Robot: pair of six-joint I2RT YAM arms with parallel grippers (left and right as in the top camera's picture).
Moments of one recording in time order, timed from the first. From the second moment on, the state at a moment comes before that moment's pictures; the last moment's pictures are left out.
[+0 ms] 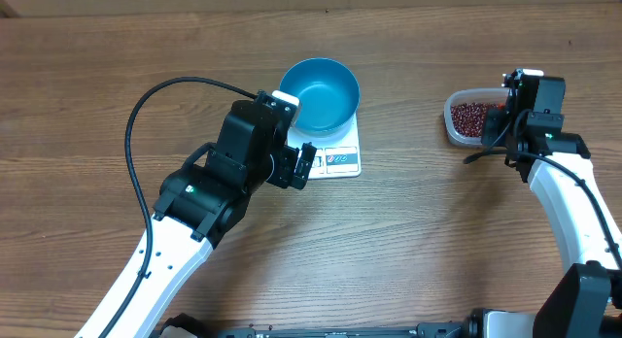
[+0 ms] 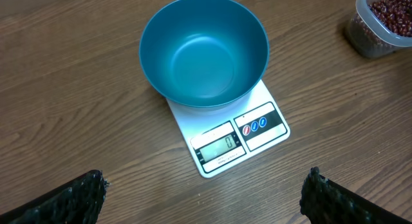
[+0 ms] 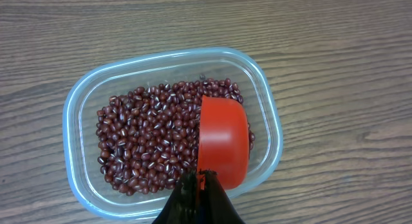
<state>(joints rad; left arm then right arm) -0.51 1.24 1.15 -0.68 -0.07 -0.09 -0.13 1.51 1.04 -0.44 0.14 -0.02</state>
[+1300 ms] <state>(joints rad) -0.51 1.24 1.15 -0.68 -0.07 -0.09 -0.25 1.58 0.98 -0.40 -0.23 -0.04</state>
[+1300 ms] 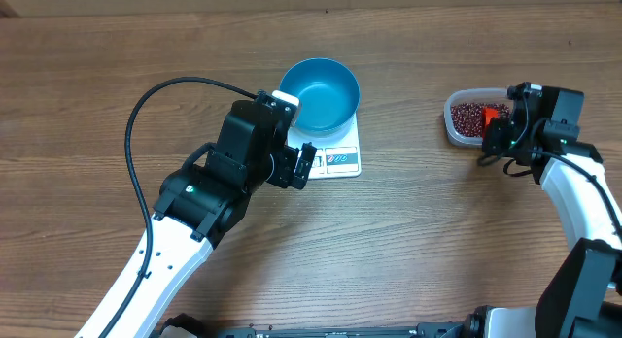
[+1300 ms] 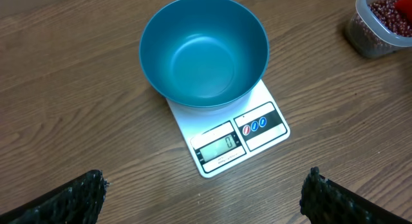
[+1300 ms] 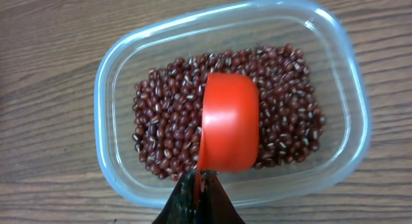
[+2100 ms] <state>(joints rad) -0.51 1.24 1.15 -0.68 -0.07 -0.09 -0.27 1.64 0.97 -0.33 -0.42 -0.03</state>
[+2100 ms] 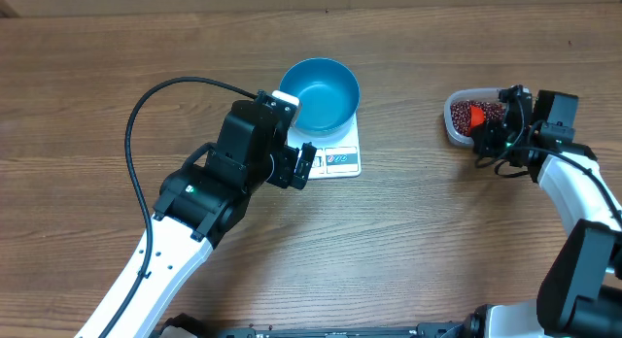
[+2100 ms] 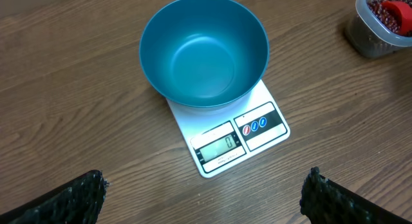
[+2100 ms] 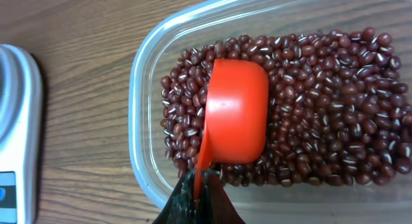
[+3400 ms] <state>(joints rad) -0.51 1.24 1.15 -0.68 -0.07 -0.09 -0.34 1.66 0.96 -0.33 -0.54 0.06</state>
